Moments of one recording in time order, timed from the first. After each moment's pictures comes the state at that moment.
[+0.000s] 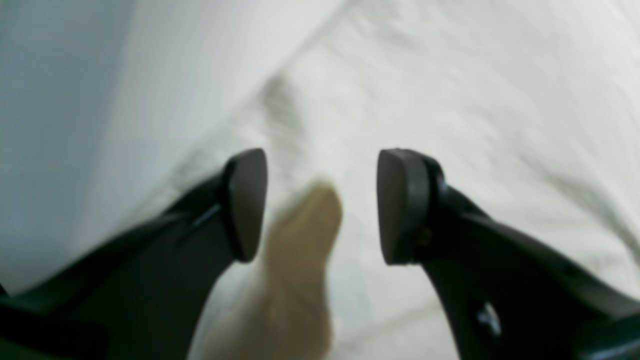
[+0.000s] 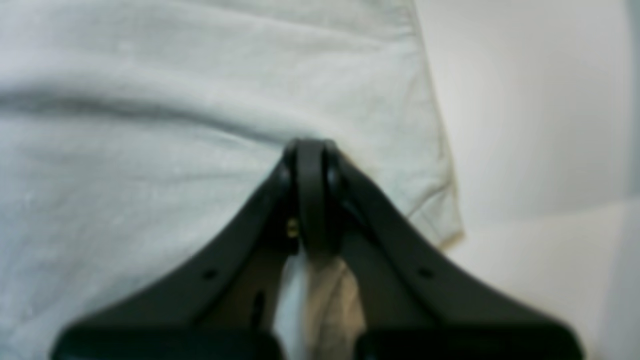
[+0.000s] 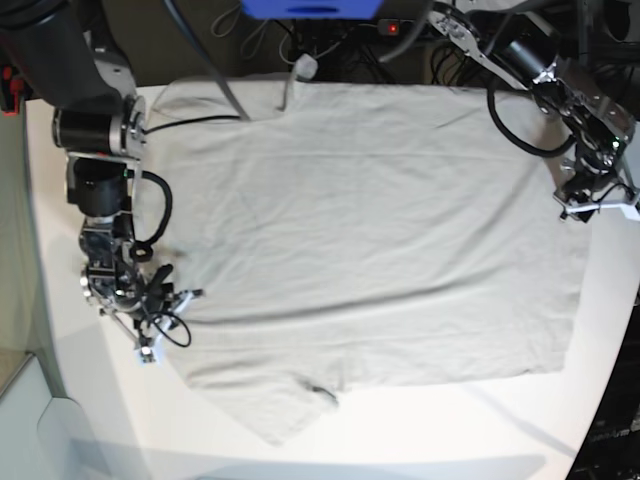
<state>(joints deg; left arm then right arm) -7.2 0.3 -55.8 83.2 -9.5 -9.9 45.8 33.0 10.4 7.7 34.9 -7.4 21.5 -20.9</state>
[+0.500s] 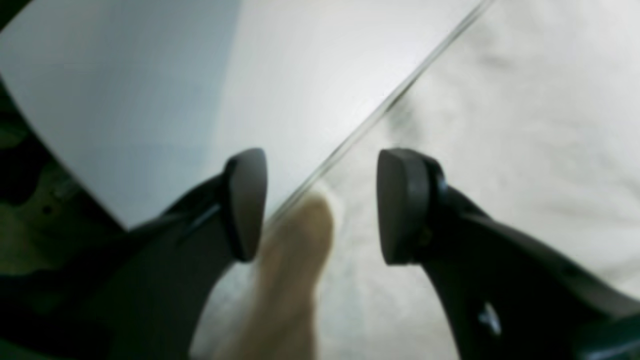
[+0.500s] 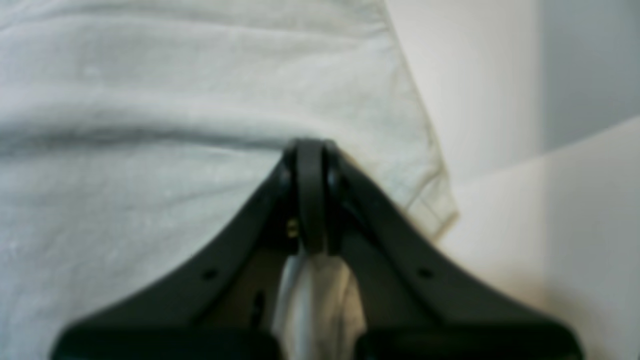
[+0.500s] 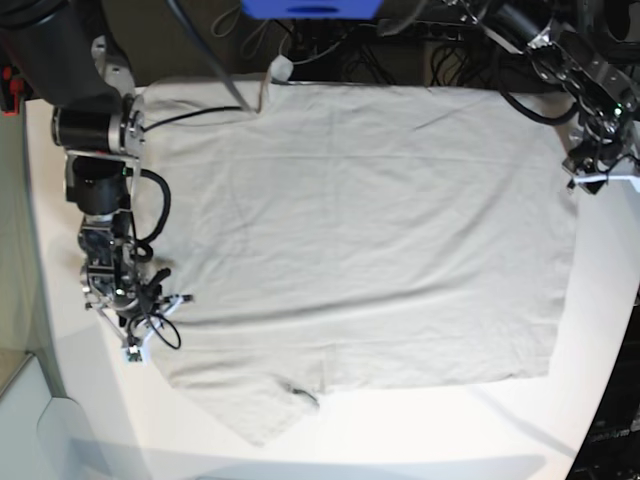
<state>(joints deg) 1.6 2.0 -55.7 92.6 -9.9 -10.0 45.9 32.7 10.5 7.7 34.9 -7.5 13.0 -20.7</state>
